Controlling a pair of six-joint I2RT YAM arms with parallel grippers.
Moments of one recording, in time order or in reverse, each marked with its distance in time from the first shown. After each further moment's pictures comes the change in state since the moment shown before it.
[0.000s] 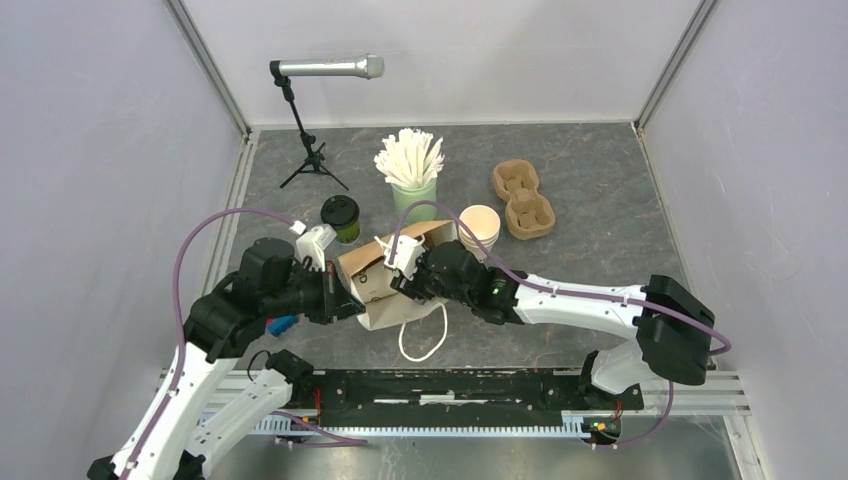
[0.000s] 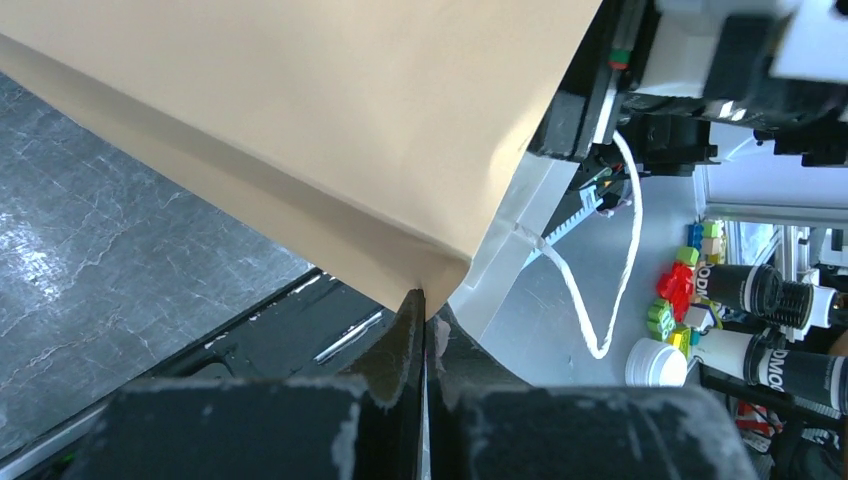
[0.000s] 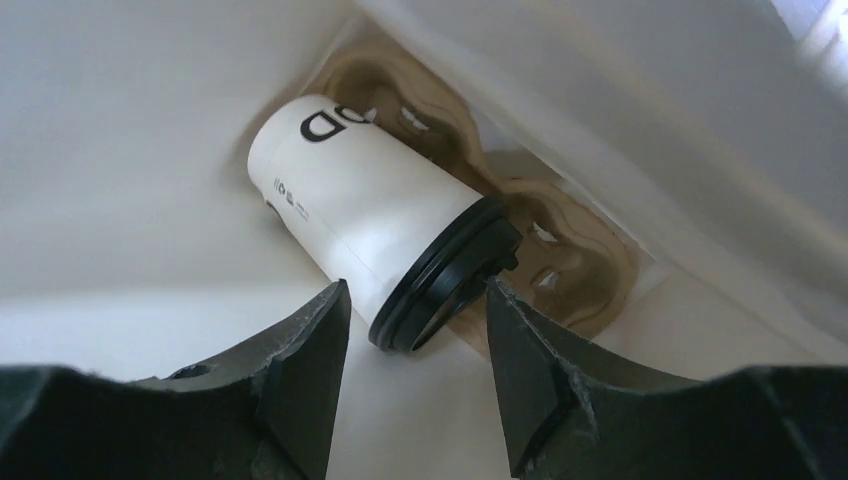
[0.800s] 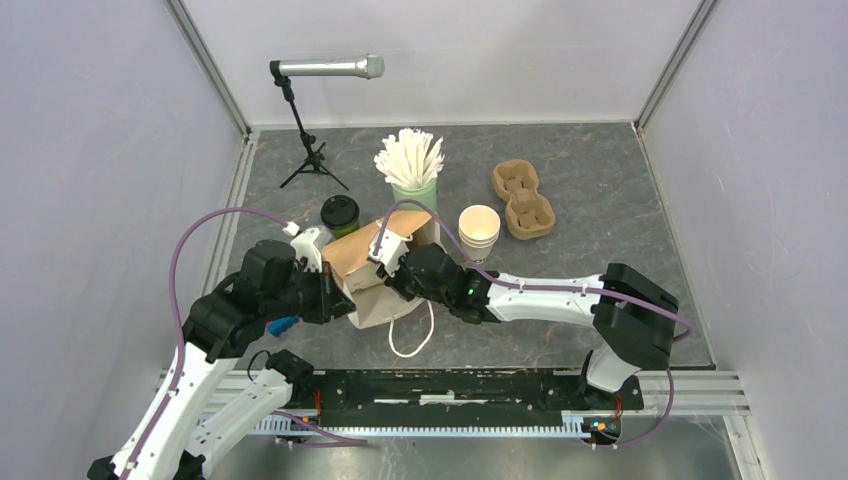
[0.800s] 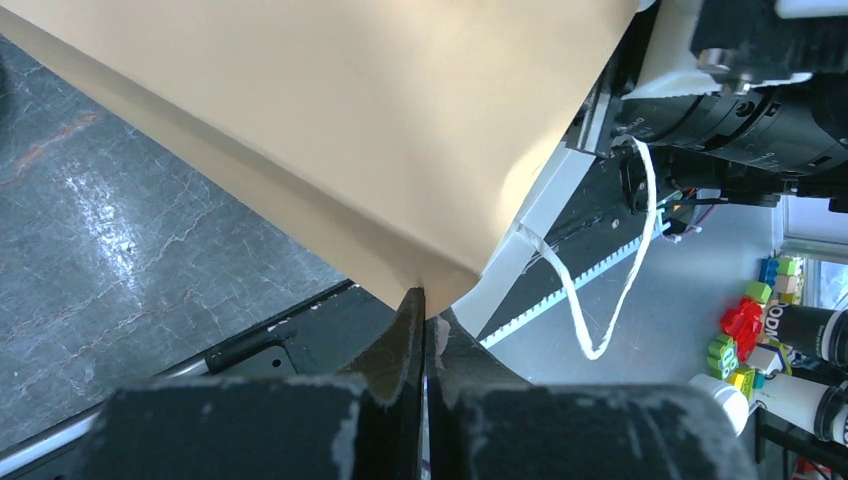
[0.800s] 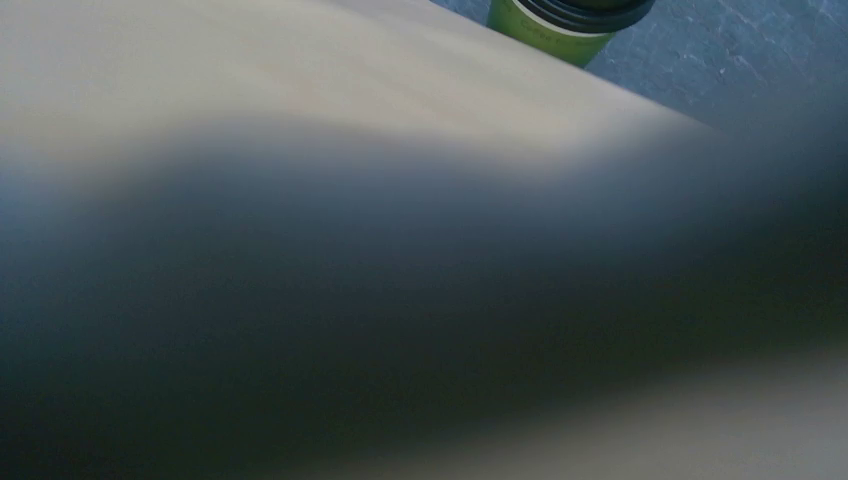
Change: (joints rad) left arm 0.000 0.003 0.000 -0.051 -0.127 0.033; right arm 0.017 0.178 0.073 0.105 0.030 0.122
